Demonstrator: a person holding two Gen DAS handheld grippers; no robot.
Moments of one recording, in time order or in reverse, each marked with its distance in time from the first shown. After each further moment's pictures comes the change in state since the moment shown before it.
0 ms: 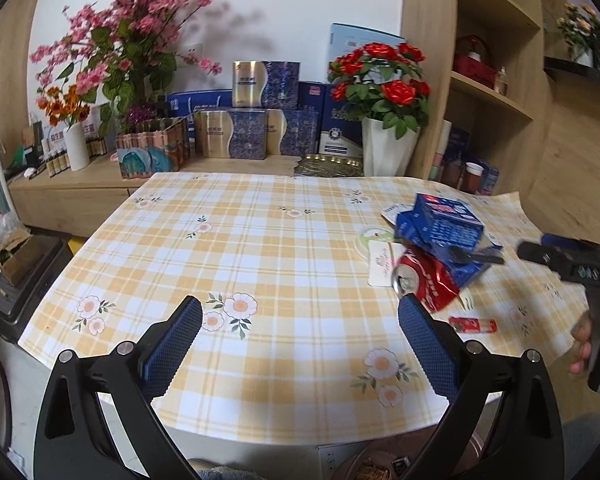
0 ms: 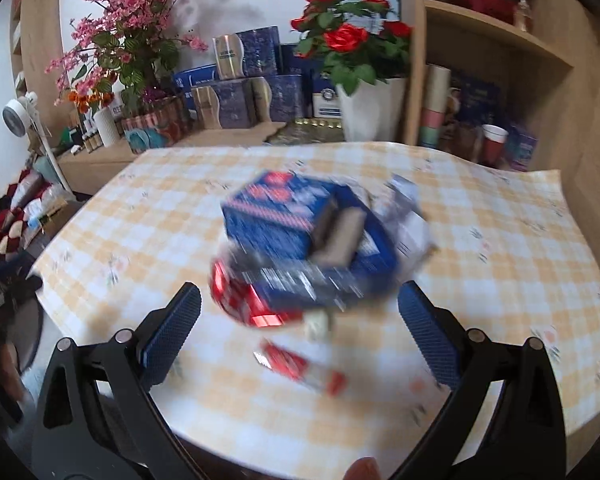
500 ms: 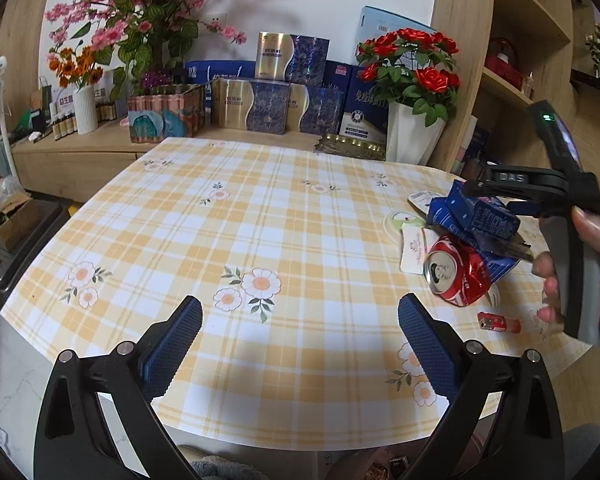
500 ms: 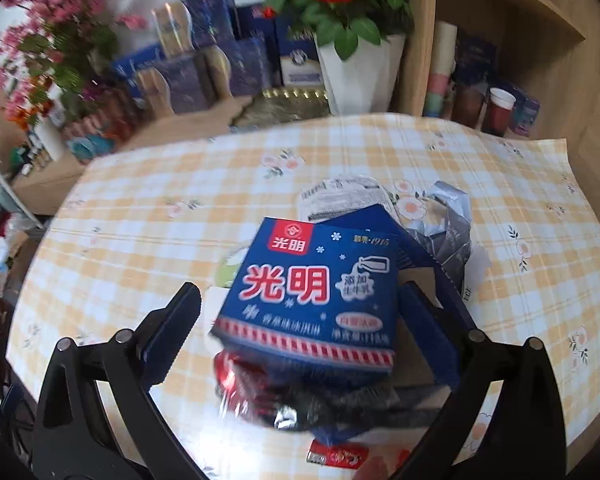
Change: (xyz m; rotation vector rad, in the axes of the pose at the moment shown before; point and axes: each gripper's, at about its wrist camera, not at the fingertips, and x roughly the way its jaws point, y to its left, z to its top) left arm 0.033 0.034 -0.019 -0.083 0.061 0.005; right arm 0.113 0.024 0.064 0.142 0.173 -0.152
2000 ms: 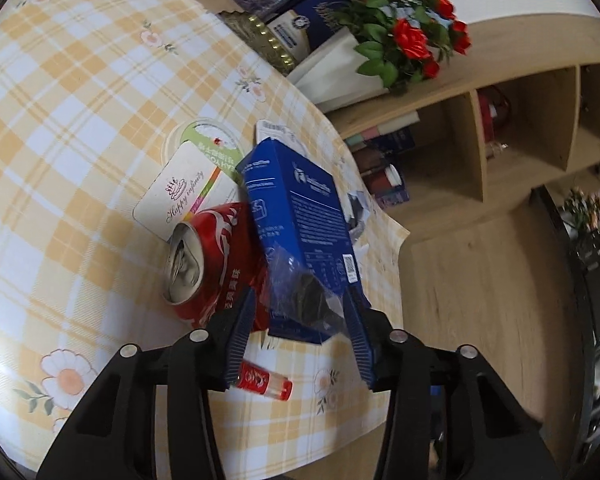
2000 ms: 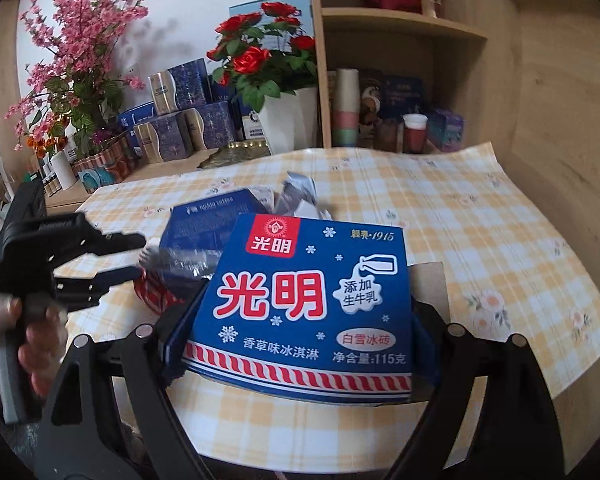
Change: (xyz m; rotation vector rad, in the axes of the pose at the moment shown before) left arm 0.134 -0.131 0.032 -0.581 0.371 -0.556; right arm -0.115 -0.156 -0.132 0.027 -0.276 0.032
